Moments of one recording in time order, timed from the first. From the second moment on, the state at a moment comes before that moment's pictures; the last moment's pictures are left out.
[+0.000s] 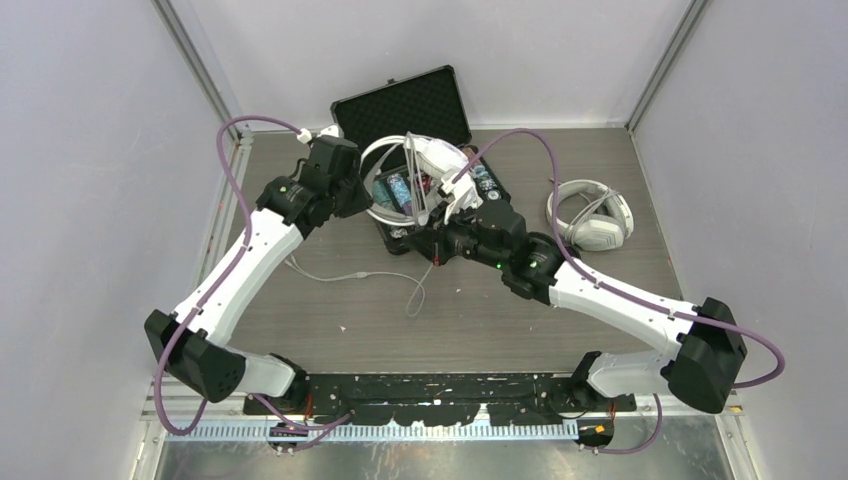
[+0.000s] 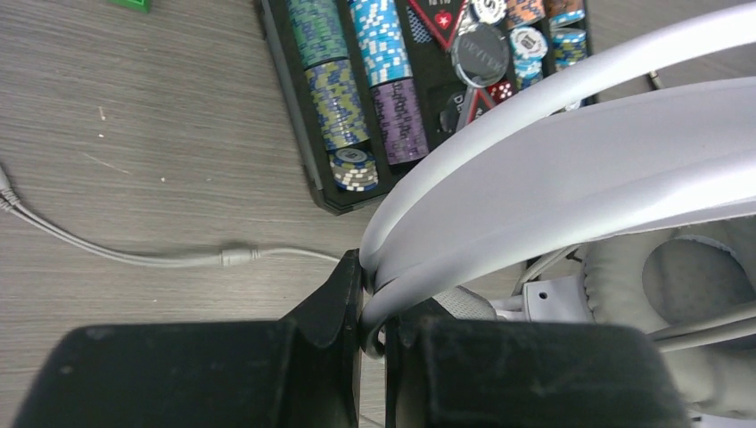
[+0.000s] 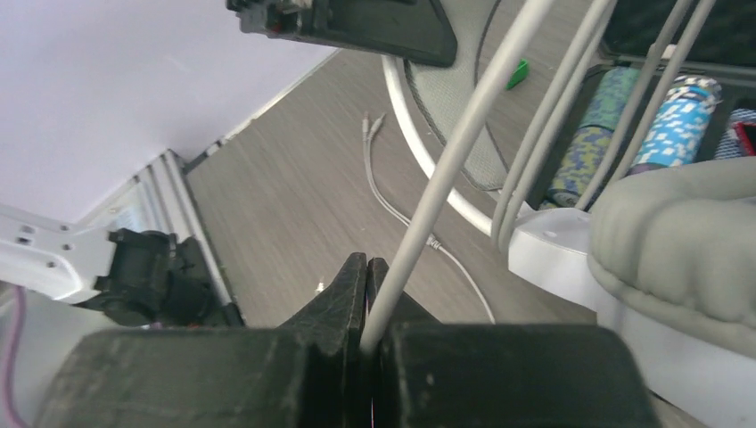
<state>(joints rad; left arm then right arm) -0.50 1.37 1.45 -0.82 -0.21 -0.71 0.87 1.26 0.96 0.13 -0.20 0.35</state>
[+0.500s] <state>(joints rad) -0.50 1.35 1.46 -0.78 -0.17 -0.81 0.99 1.26 0.86 0.24 0.00 0.12</state>
